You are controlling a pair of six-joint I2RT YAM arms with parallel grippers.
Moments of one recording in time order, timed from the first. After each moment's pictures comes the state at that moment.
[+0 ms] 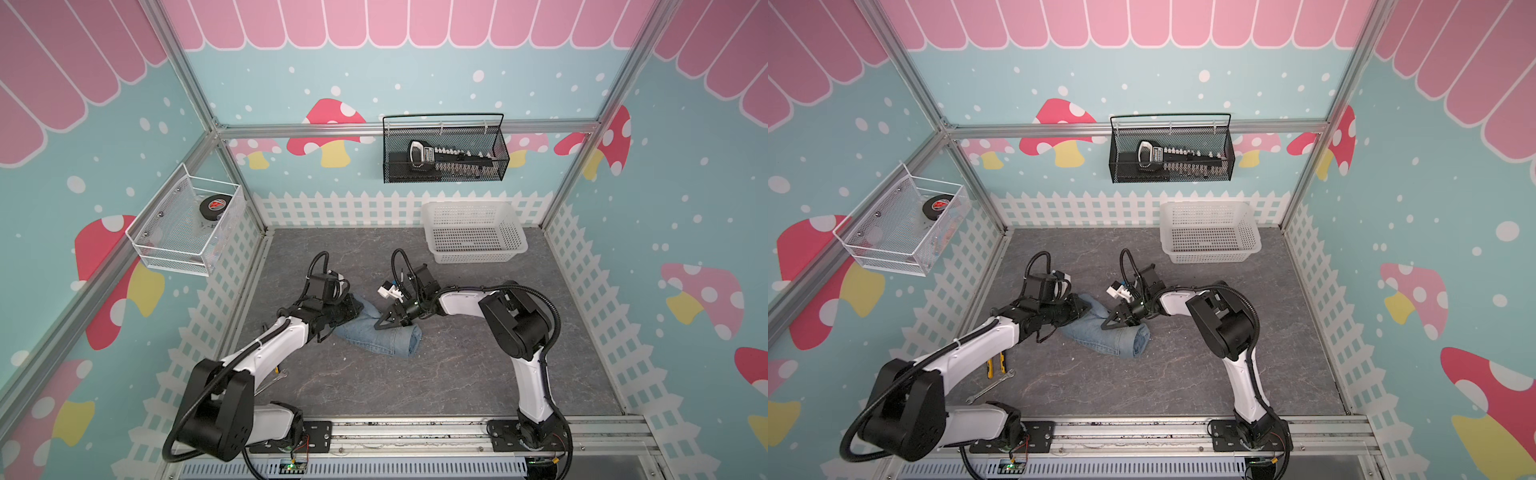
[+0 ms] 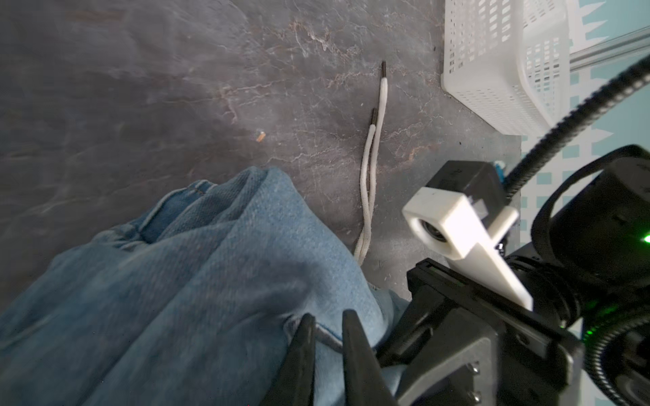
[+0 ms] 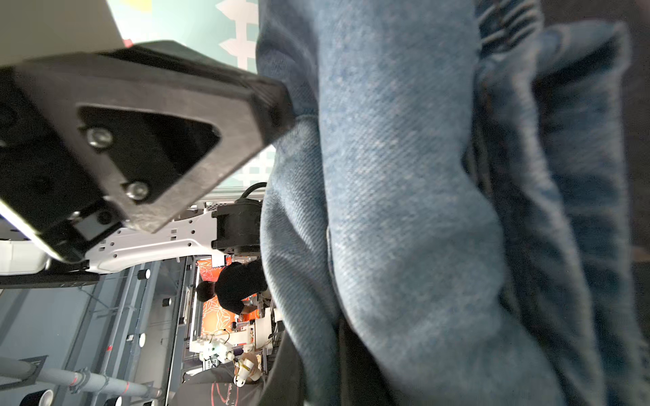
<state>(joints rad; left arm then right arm) -0.30 1.60 0.86 0.06 0.39 -0.75 0.55 2.15 1.42 -0.22 -1.21 0.34</state>
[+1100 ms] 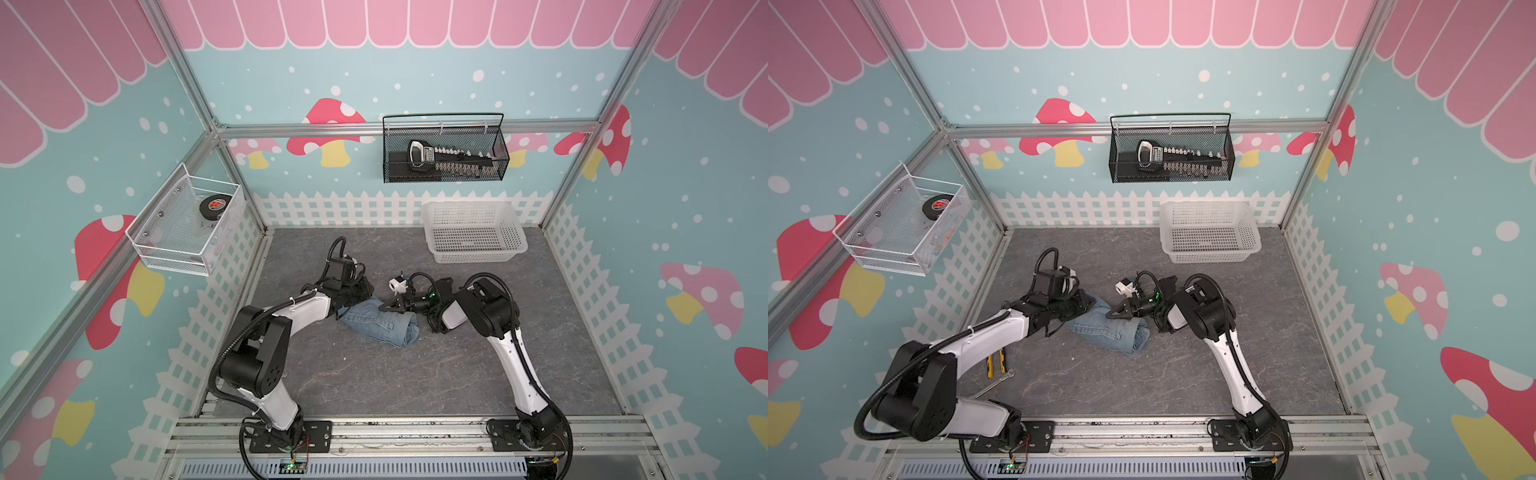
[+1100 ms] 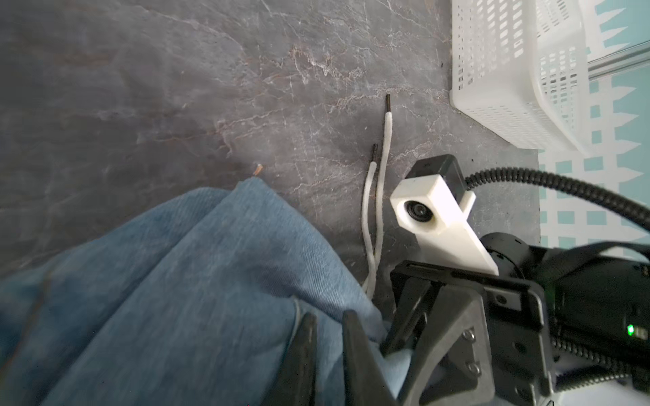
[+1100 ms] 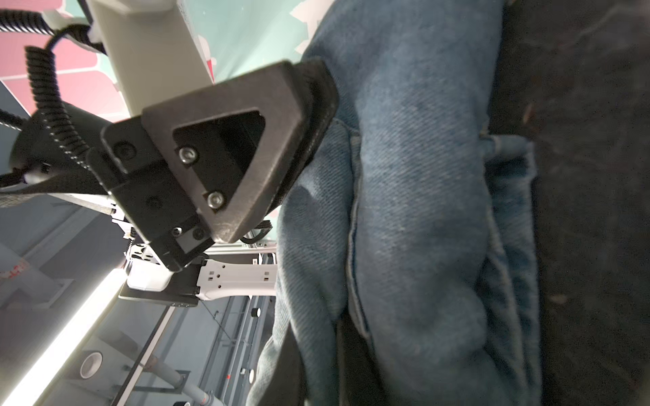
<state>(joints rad) -0.26 1.89 1.05 0.21 0.52 -0.73 0.43 2.33 1.65 -0.41 -1.27 0.43</state>
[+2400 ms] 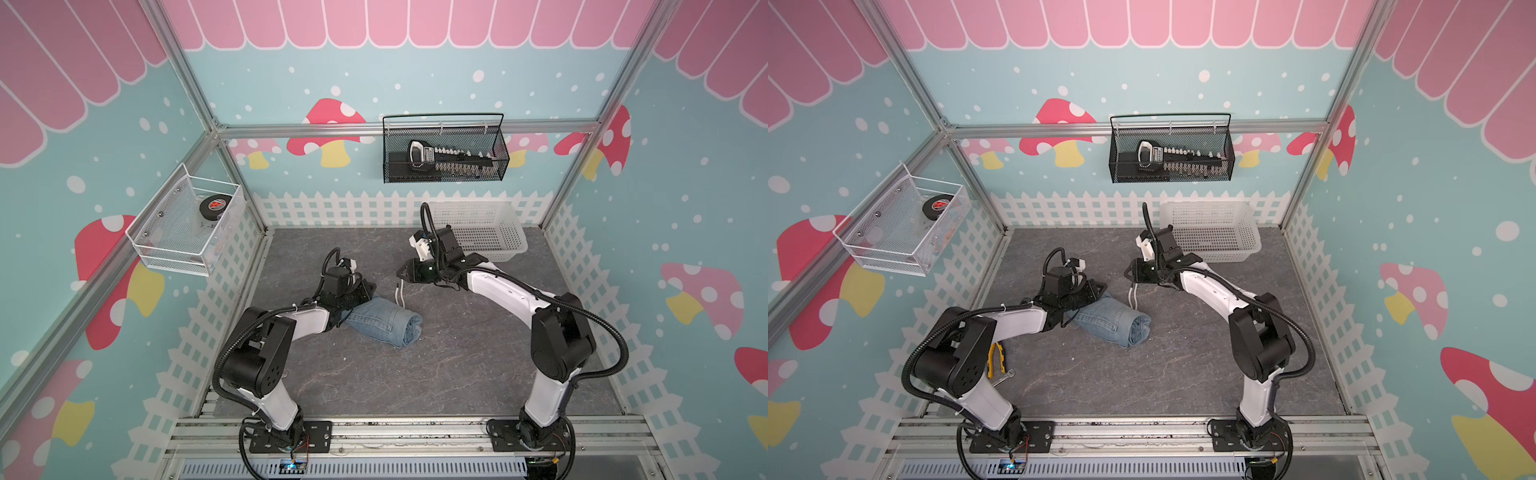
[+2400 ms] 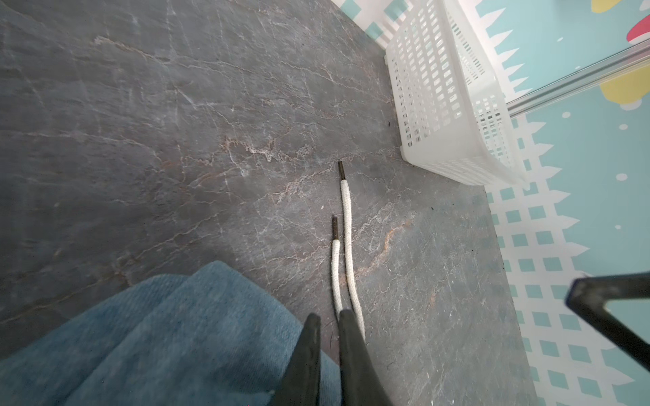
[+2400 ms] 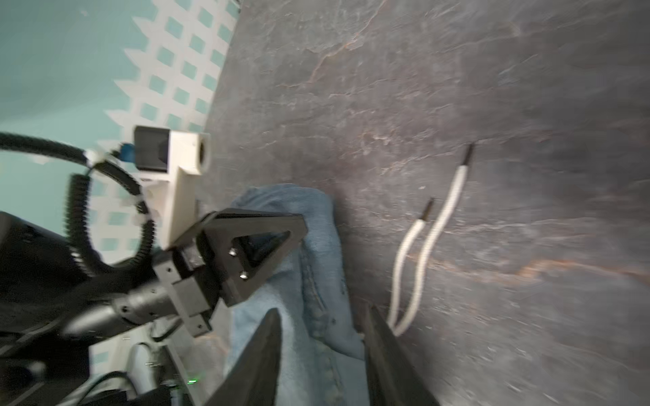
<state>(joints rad) -0.32 1.22 0.73 -0.32 0.27 -0.67 0.60 2.17 1.10 0.63 -1.29 1.10</state>
